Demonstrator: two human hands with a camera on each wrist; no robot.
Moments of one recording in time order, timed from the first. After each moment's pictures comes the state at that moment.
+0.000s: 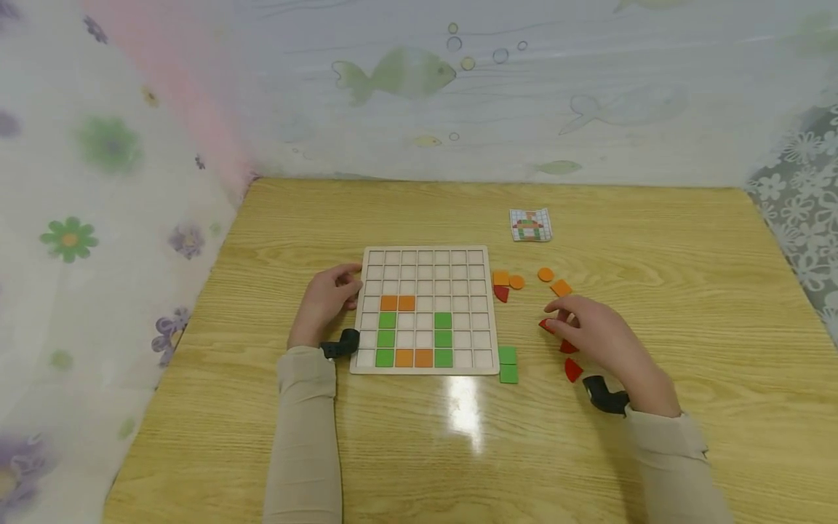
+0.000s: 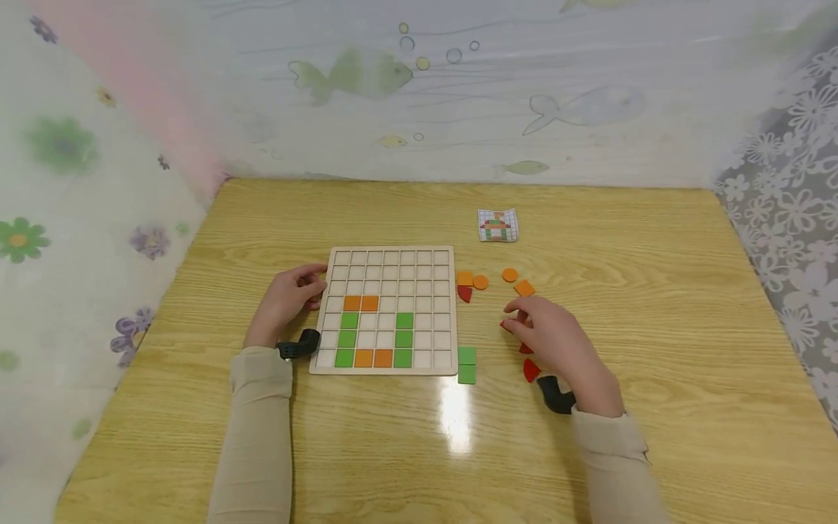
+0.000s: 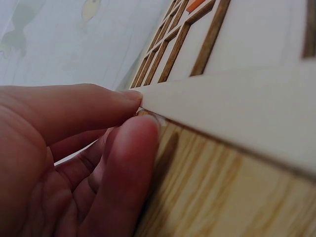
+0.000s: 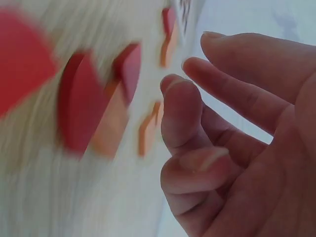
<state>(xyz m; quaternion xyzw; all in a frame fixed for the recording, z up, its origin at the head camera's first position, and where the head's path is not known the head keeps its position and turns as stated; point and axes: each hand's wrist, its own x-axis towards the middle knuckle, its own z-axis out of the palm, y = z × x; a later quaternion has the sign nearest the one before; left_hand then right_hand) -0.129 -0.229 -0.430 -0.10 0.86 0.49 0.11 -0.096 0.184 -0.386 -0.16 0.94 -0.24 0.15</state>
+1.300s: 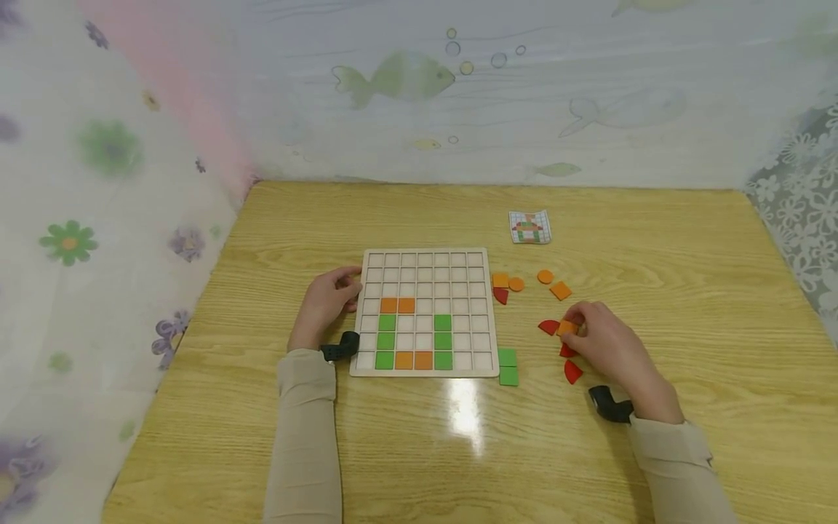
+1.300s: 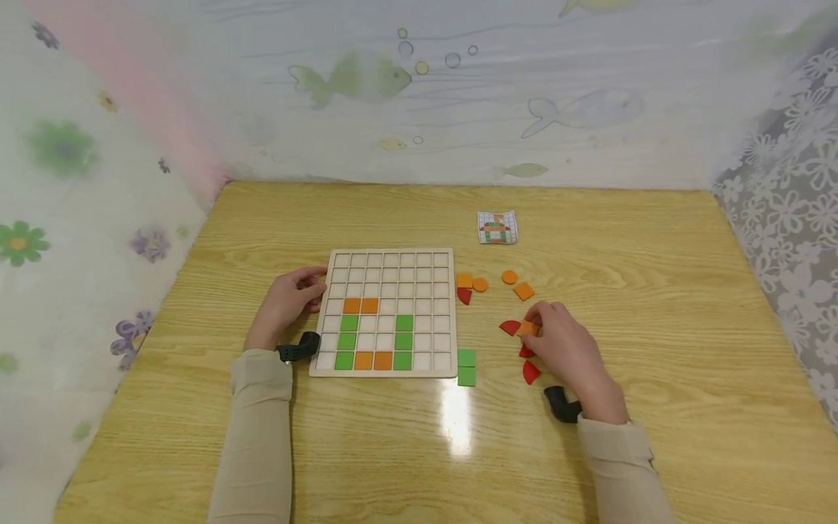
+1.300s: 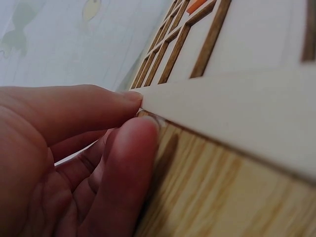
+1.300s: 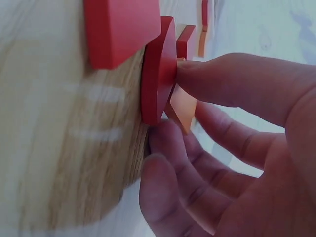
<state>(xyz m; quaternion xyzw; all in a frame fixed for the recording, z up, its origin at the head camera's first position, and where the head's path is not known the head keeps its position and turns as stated) -0.130 -0.229 -0.434 -0.10 0.85 0.50 0.11 -0.089 0.200 -0.400 -0.09 0.95 -0.24 0.16</state>
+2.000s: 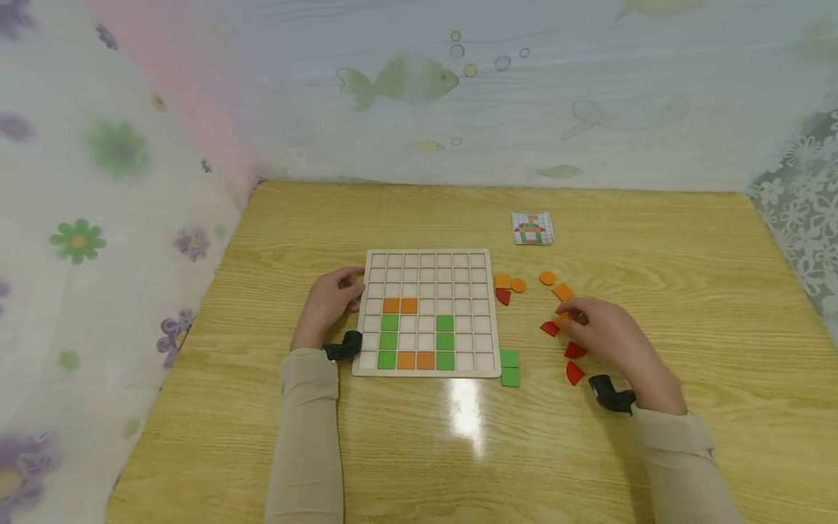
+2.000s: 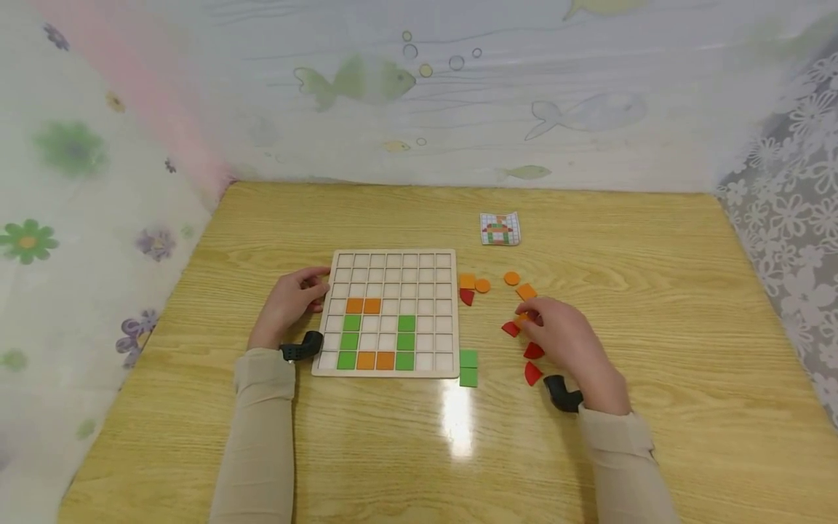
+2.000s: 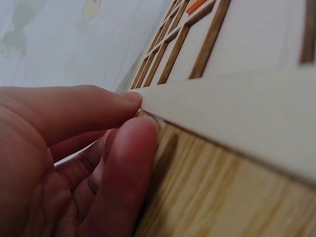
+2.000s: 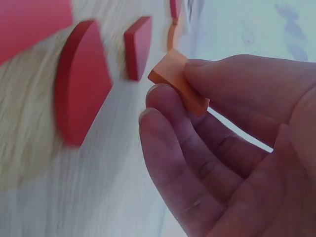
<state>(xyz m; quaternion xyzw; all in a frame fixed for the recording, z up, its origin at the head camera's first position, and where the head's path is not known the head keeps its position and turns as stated) -0.128 -0.228 -0.431 -0.10 0.85 0.50 0.11 -0.098 0.195 -0.387 -0.15 0.95 -0.24 0.12</state>
